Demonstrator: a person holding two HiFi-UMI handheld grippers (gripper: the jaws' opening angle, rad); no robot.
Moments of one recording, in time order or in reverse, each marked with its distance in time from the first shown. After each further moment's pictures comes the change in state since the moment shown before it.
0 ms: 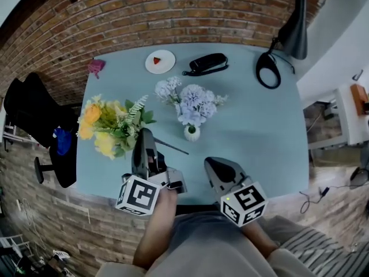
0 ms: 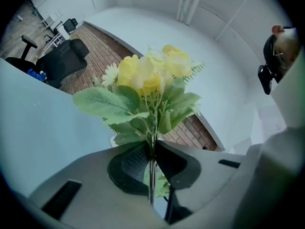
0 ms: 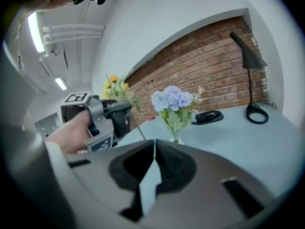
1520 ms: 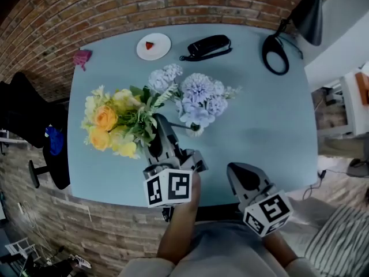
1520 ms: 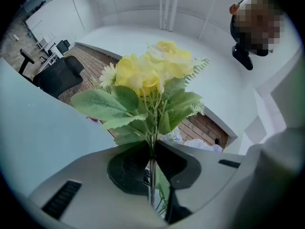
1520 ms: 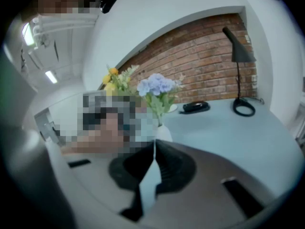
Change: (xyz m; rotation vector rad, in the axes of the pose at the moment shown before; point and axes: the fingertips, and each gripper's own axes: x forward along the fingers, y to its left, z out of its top) left arm 0.047 0.022 -0.046 0.182 -0.171 0.027; right arm -0.013 -0.037 -0.034 0.012 0.105 -0.092
